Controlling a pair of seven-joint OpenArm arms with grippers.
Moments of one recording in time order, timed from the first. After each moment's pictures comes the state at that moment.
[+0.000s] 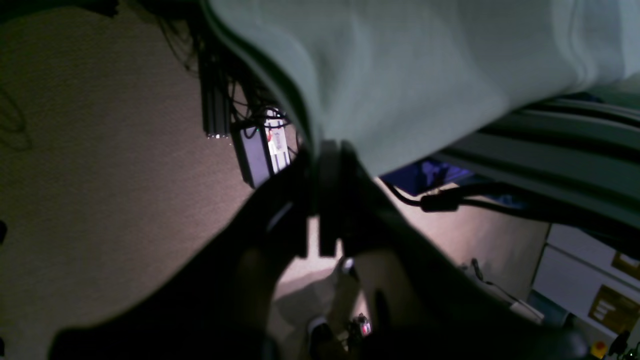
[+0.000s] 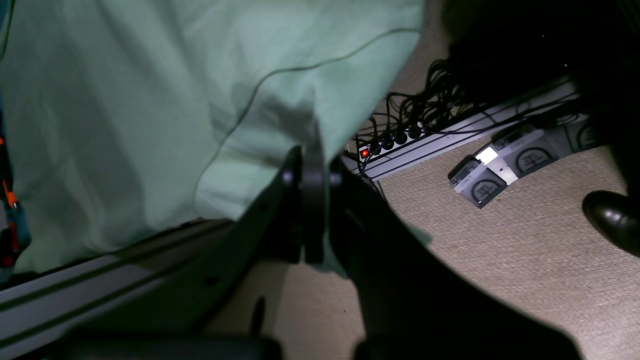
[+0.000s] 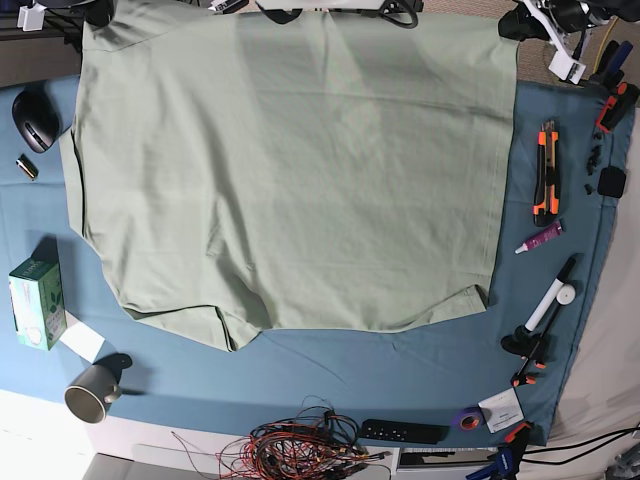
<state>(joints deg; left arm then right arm) 50.9 -20.2 -28.2 109.0 -58.7 -33.2 60.8 -55.0 11.4 57.5 93.9 72.7 39.8 -55.6</state>
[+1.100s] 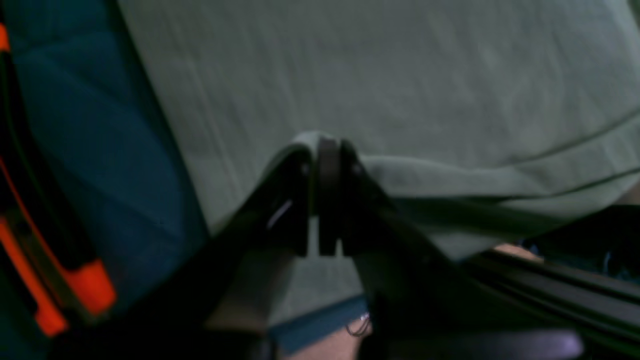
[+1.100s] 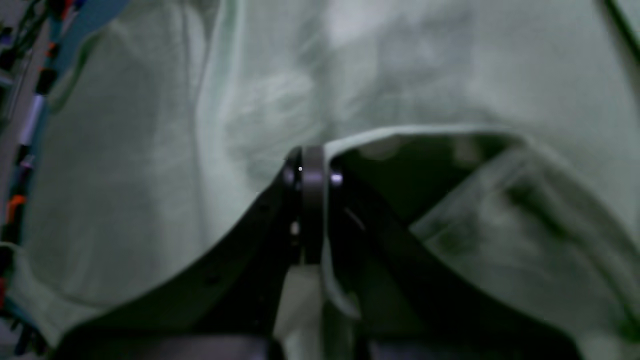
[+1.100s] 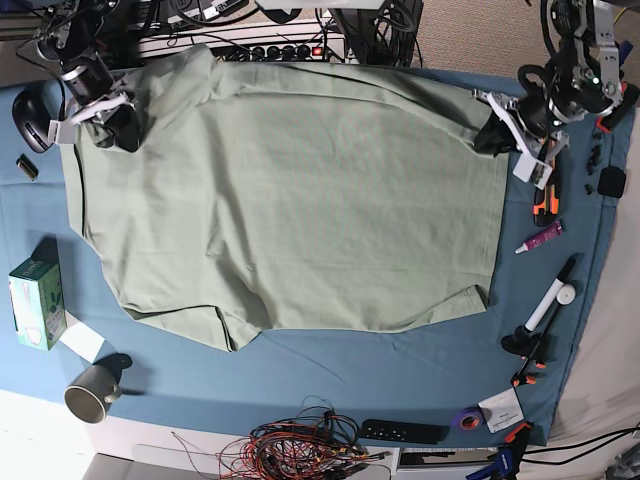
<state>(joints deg) 24.4 -20.2 -13.2 106.4 -40.2 -27.7 50.3 -23.7 10.2 45.9 93.7 51.9 39.4 -48.6</state>
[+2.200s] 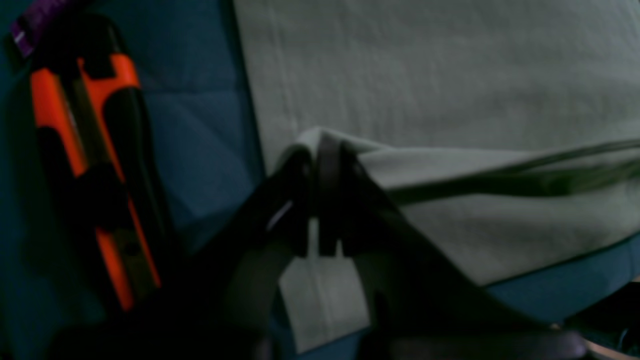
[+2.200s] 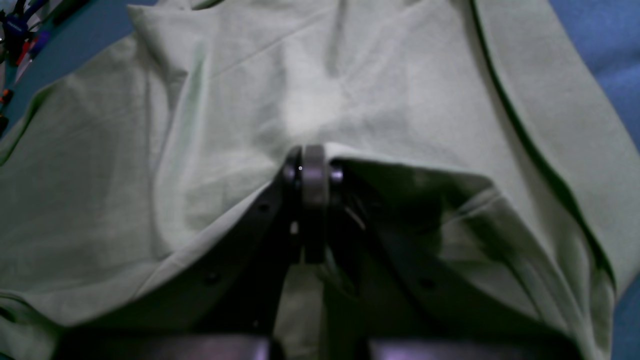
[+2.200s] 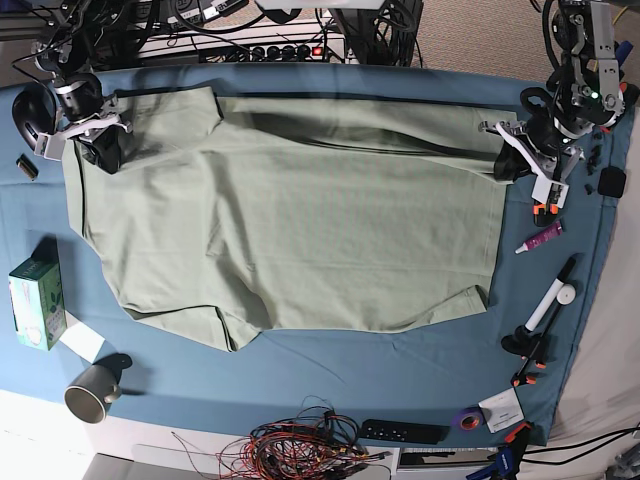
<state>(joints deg) 21.7 -20.2 -13.2 104.6 -35.9 -19.8 44.8 -20.9 10.0 45.9 93.7 43.3 36.4 -38.3</state>
